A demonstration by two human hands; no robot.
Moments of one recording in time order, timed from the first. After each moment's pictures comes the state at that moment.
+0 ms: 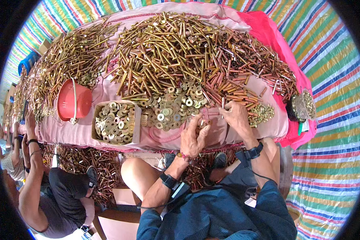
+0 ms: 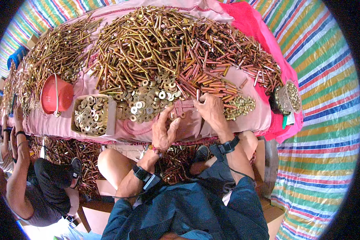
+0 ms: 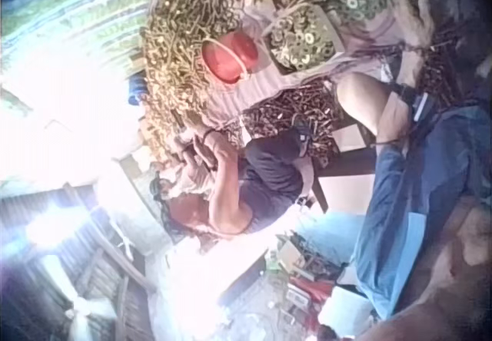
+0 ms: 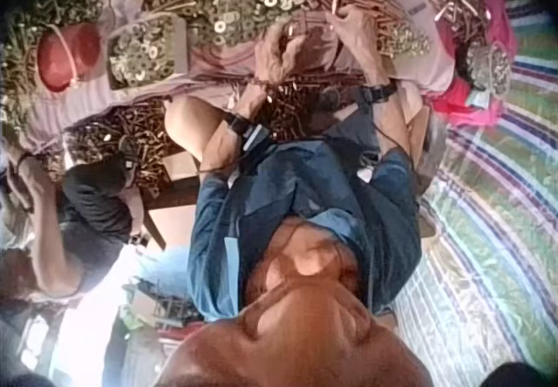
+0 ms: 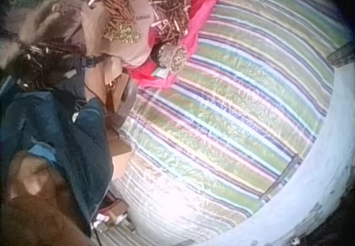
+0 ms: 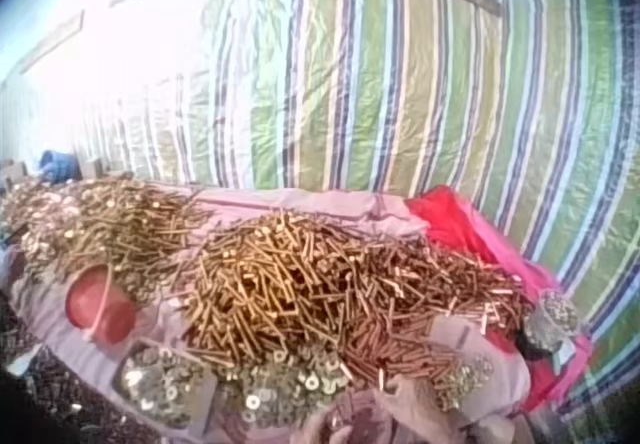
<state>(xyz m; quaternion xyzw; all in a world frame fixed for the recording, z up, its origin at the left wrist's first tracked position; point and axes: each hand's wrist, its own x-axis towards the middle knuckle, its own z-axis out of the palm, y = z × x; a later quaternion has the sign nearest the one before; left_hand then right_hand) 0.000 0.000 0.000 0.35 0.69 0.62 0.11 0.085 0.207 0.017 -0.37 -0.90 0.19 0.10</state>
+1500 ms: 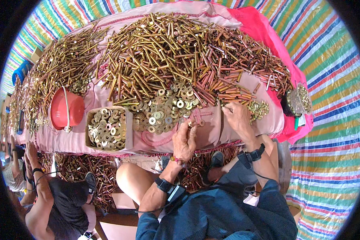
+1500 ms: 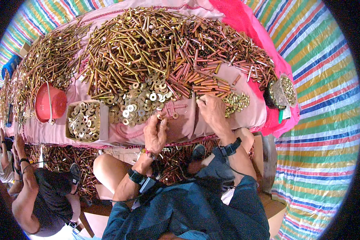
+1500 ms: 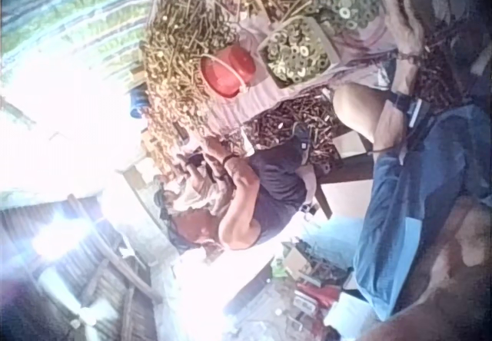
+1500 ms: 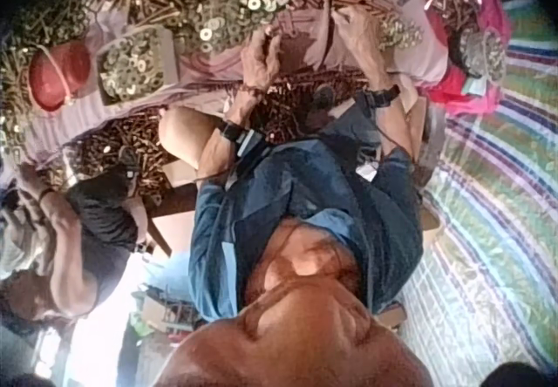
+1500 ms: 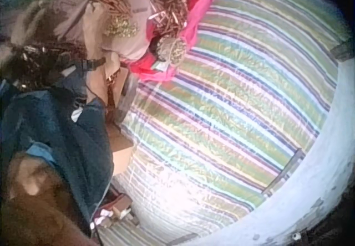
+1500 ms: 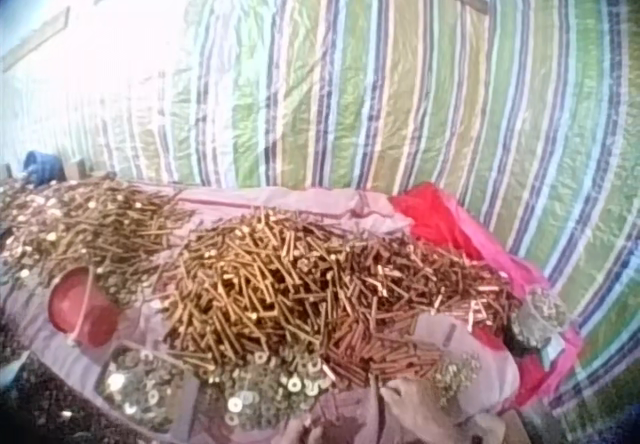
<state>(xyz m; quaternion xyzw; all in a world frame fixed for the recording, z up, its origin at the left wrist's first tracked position) -0.002 -0.003 -0.006 0.34 0.68 0.64 0.14 0.113 0.204 0.033 -0.31 -0.91 0.20 0.21</state>
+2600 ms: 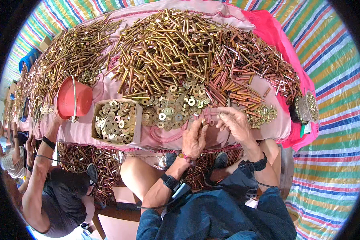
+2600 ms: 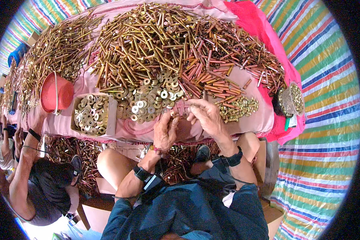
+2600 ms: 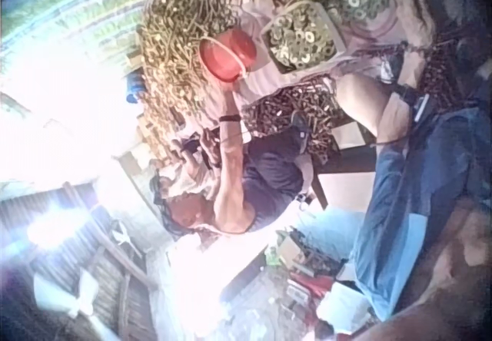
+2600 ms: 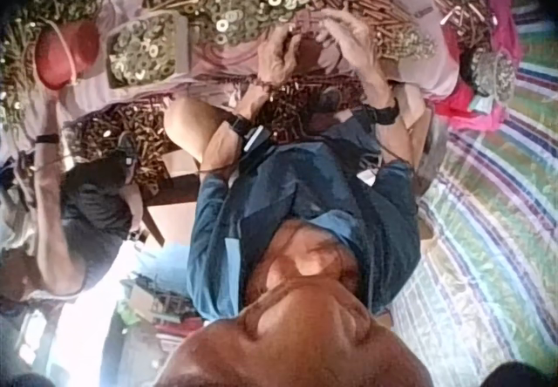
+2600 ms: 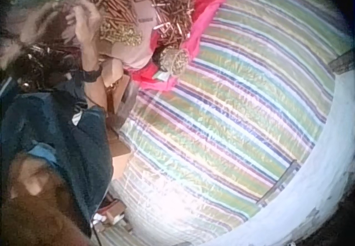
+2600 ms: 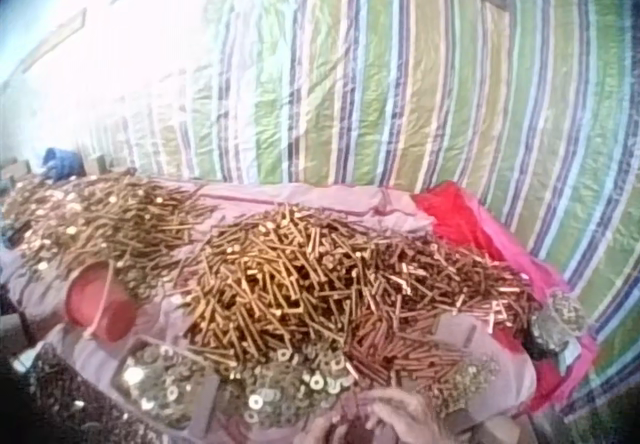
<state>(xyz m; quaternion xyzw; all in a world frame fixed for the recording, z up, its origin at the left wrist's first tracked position) -0.002 0.001 -0.016 0.37 0.68 0.63 0.09 0.094 0.152 0.062 -0.25 -0.70 0.65 0.14</state>
